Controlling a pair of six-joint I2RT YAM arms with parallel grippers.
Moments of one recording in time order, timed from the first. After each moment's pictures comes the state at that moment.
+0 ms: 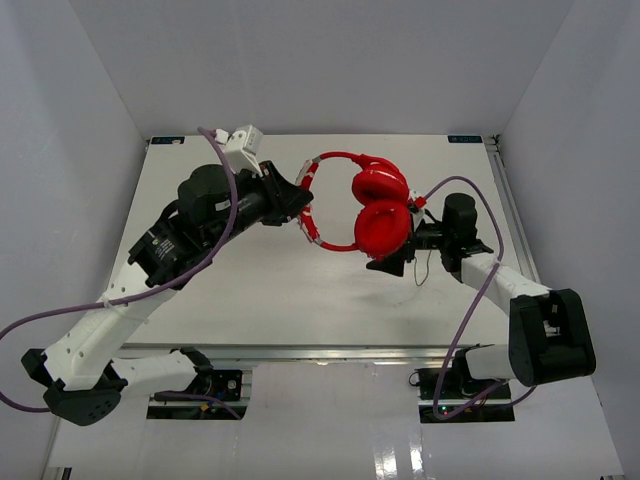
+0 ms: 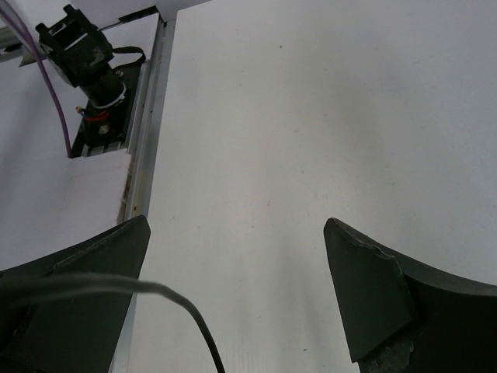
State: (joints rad) left arm -0.79 1.11 1.47 -0.53 -0.07 -0.65; right arm 0.23 1.33 0.65 0.41 -1.32 -0.06
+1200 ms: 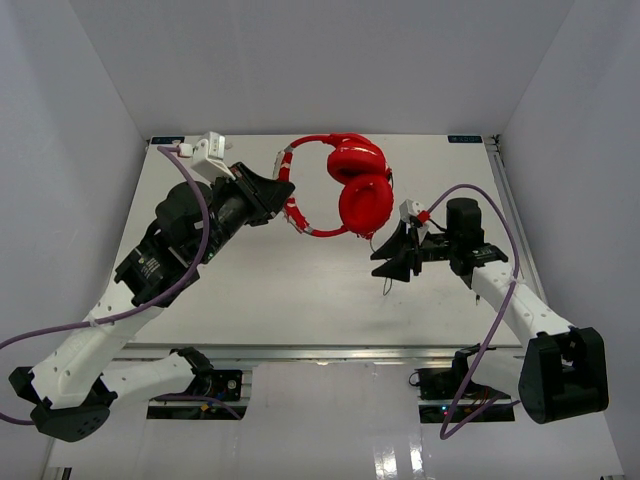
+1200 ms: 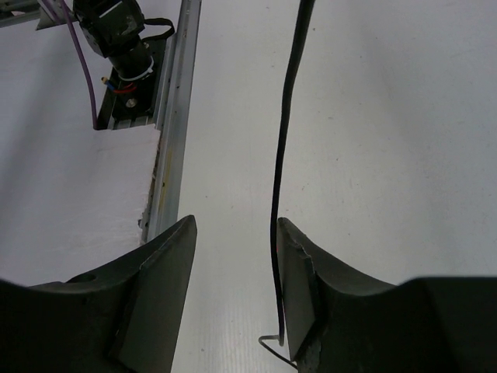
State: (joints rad) left arm -0.79 0.99 1.35 -0.42 -0.24 -0.76; right arm 0.24 1.15 0.70 -0.10 -1.33 -0.37
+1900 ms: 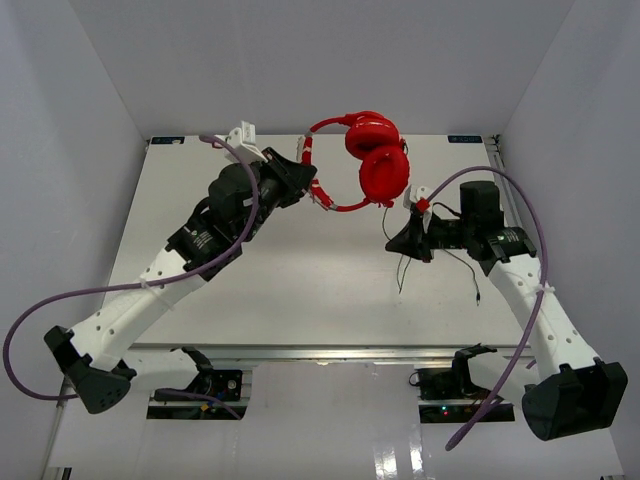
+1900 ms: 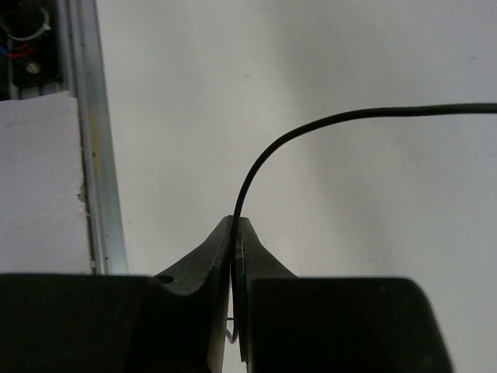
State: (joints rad) left arm -0.79 1.18 1.34 -0.24 -0.33 -0.84; right arm 0.24 1.07 0.97 -0.59 -1.04 -0.61
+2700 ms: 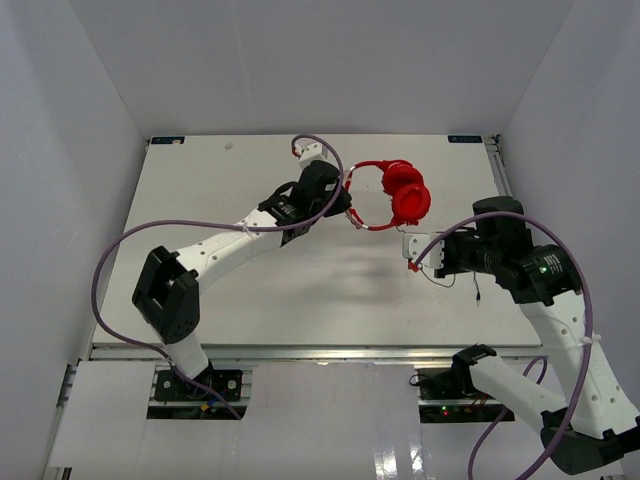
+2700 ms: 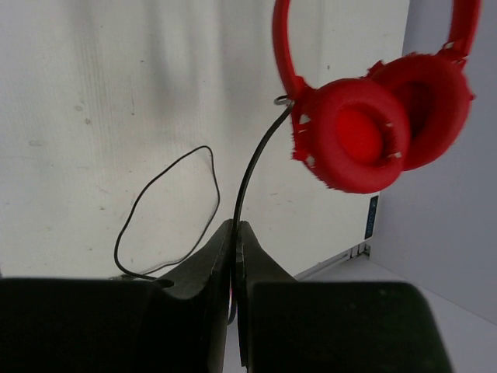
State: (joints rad) left arm -0.78 1.72 1.43 -0.20 -0.28 -0.81; right arm 0.40 0.88 1.23 -1.12 -0.31 -1.27
